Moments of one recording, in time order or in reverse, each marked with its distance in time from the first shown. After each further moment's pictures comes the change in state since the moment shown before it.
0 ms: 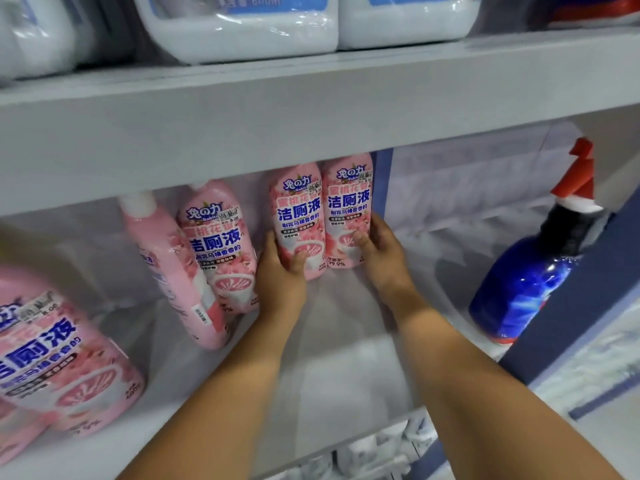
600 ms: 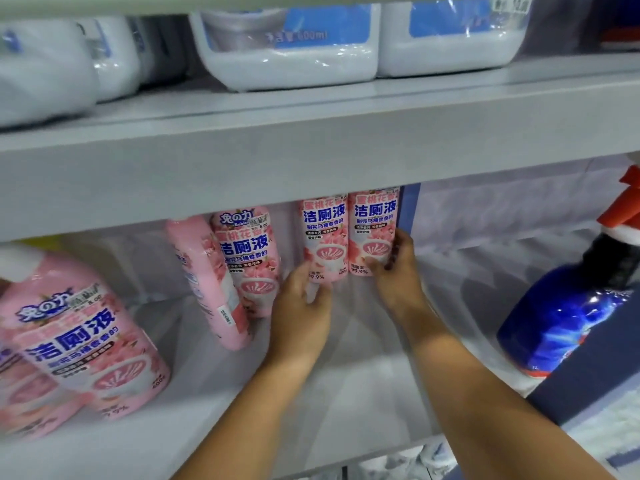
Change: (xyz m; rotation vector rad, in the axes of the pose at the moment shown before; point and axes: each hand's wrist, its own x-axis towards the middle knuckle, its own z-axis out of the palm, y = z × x) left_hand -0.055 0.034 -0.031 -0.139 -0.090 -0.041; right_hand 0.011 0.027 0.006 -0.110 -0.003 -0.027
